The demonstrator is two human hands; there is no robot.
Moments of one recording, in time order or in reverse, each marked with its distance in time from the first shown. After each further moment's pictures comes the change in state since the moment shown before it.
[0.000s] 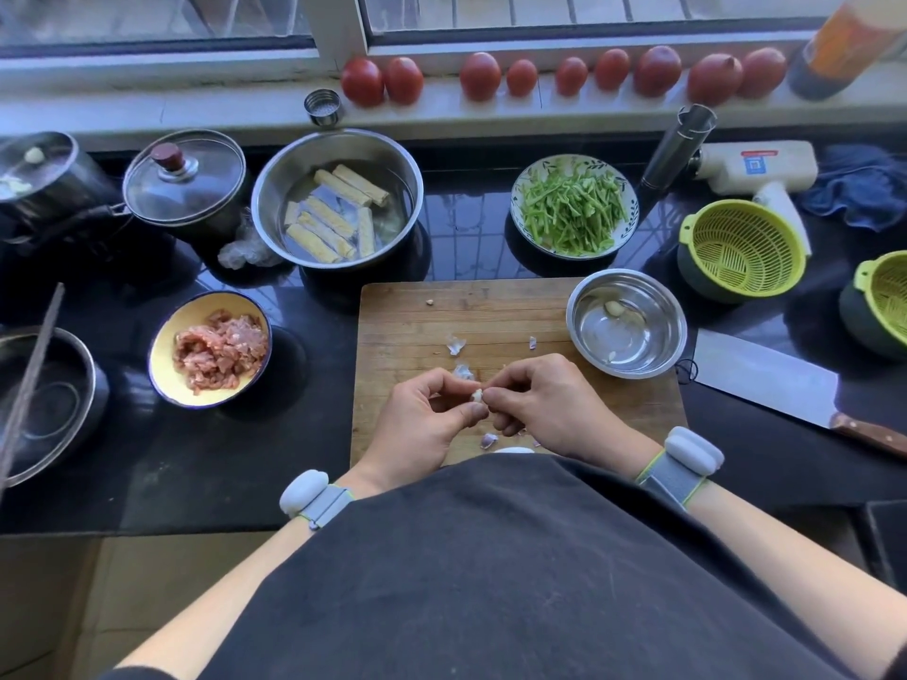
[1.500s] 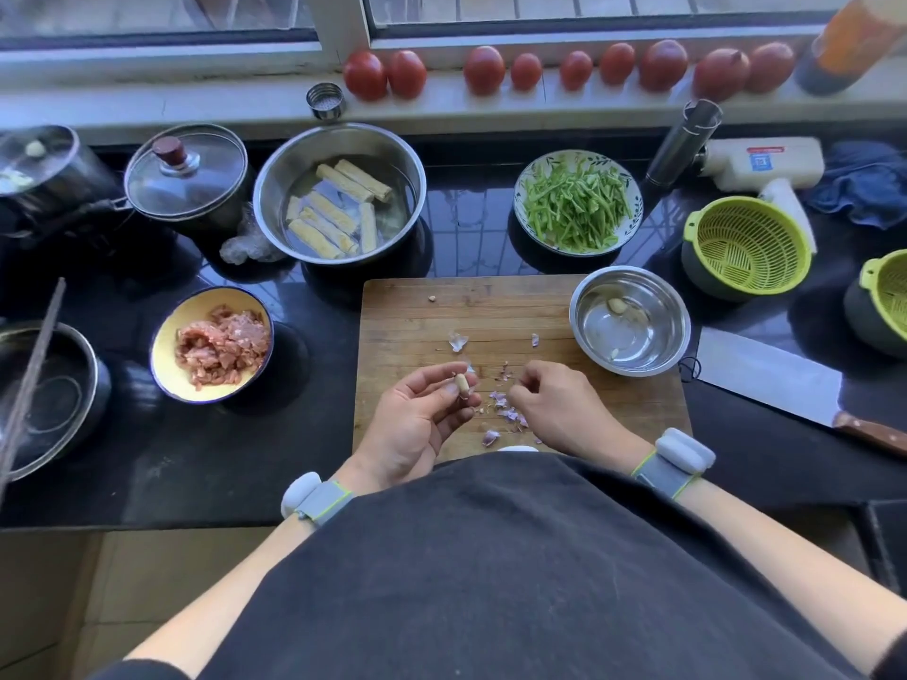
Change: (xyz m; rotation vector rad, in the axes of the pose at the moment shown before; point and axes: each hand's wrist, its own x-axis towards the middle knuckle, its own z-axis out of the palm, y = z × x) left_hand 0.005 -0.003 0.002 -0.690 0.055 -0.250; right_hand 0.010 0.021 0.003 -0.339 0.124 0.122
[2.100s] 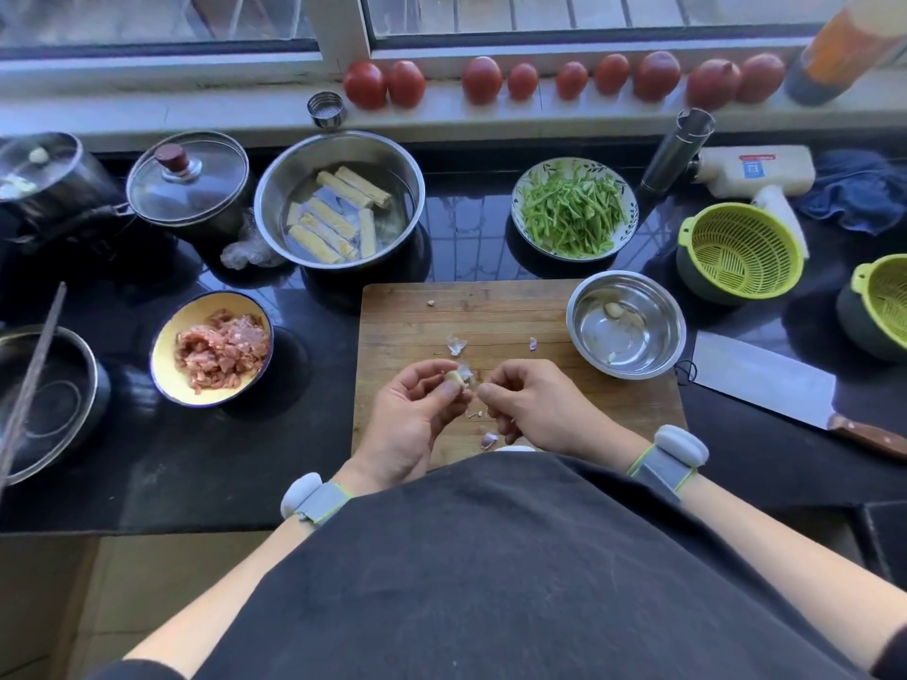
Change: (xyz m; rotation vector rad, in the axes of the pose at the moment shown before) left_hand -0.002 0.001 -0.001 0.093 0.001 0.146; right_hand -0.012 -0.023 -0.003 0.470 -0.177 -0.055
